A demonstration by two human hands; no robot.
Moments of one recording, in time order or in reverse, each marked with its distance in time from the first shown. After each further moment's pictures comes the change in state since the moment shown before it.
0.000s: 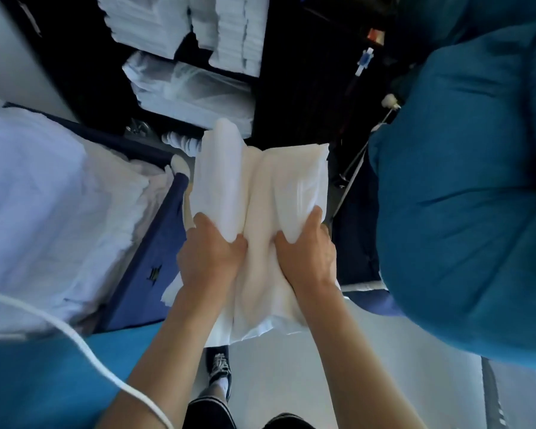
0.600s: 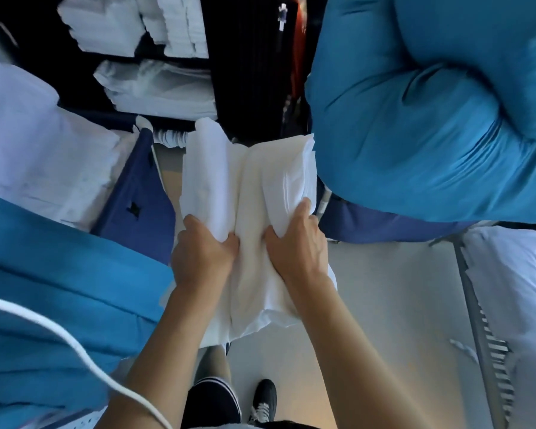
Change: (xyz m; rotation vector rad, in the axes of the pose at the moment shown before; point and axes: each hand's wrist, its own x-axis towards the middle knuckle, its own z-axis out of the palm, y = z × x) left_hand -0.294 -0.047 0.014 0.078 0.016 0.110; right_hand -0.242 0.162 -0.083 0.031 0.124 0.002
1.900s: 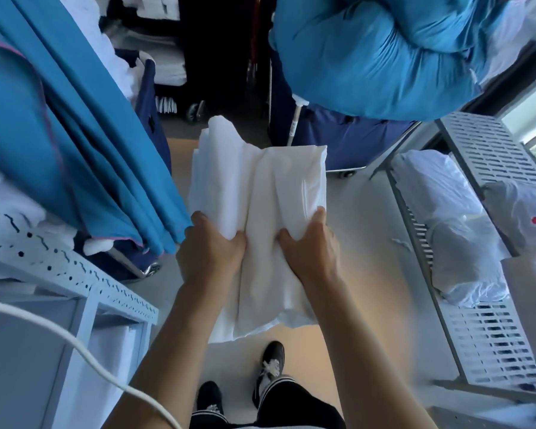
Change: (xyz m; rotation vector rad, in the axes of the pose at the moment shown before) left_hand -0.316 -0.301 -0.162 -0.089 -0.105 0.174; right_hand -0.497 -0.013 -0.015 -0.027 0.124 0.248
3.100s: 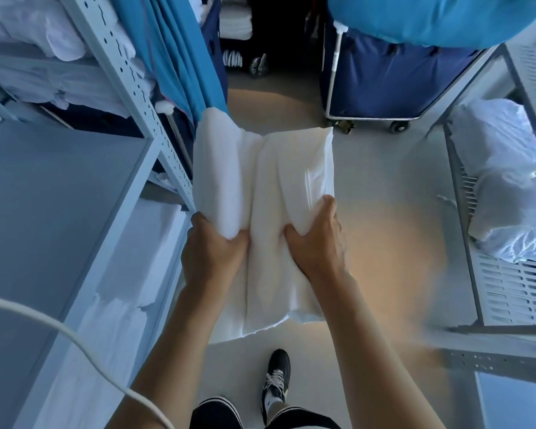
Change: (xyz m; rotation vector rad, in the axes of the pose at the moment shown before) left_hand -0.473 -0.102 -0.010 0.010 0.157 -0.197; right_hand -0.346 0.251 -0.120 0.203 -0.173 -0.195
